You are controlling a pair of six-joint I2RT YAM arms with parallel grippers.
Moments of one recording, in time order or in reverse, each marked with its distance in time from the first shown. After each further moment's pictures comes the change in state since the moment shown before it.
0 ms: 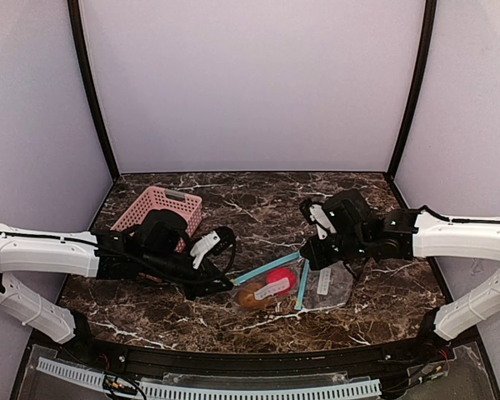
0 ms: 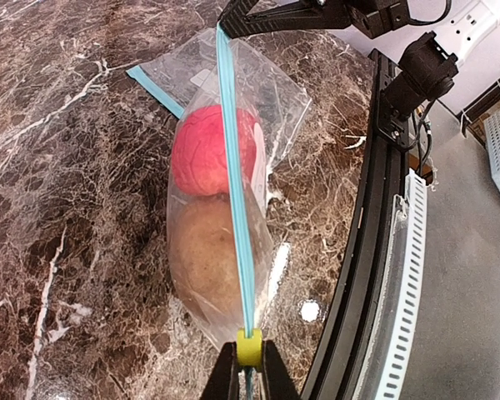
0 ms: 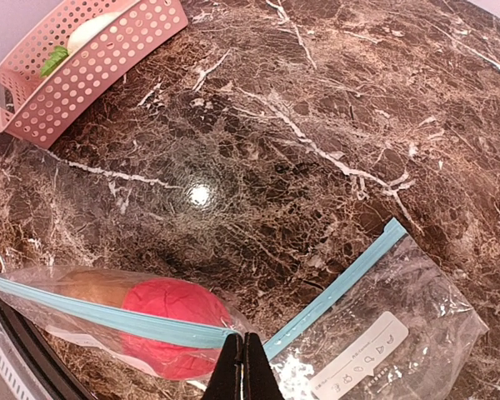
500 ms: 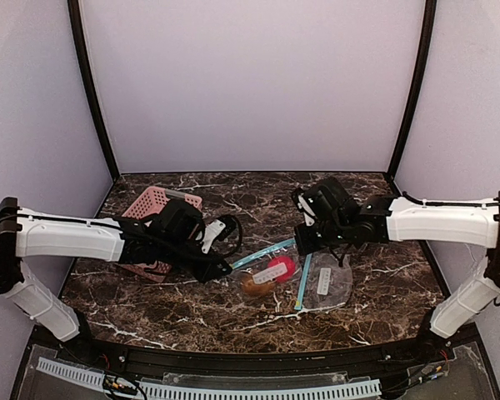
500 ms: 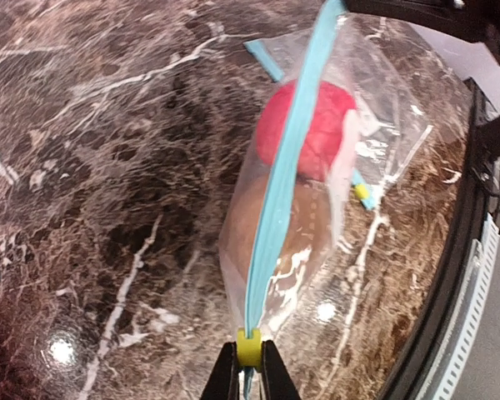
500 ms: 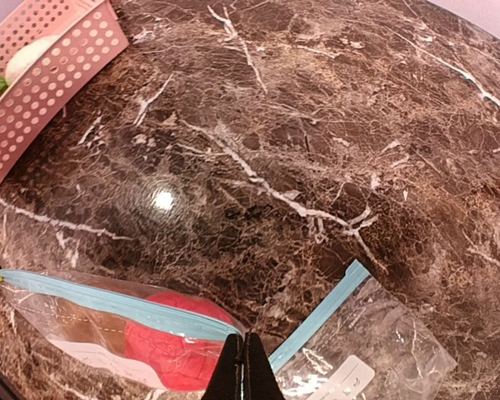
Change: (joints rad) left arm 0.087 0.160 0.107 -0.050 -0.110 -0.058; right arm -0.032 0.166 0.149 -0.032 0.082 -0.008
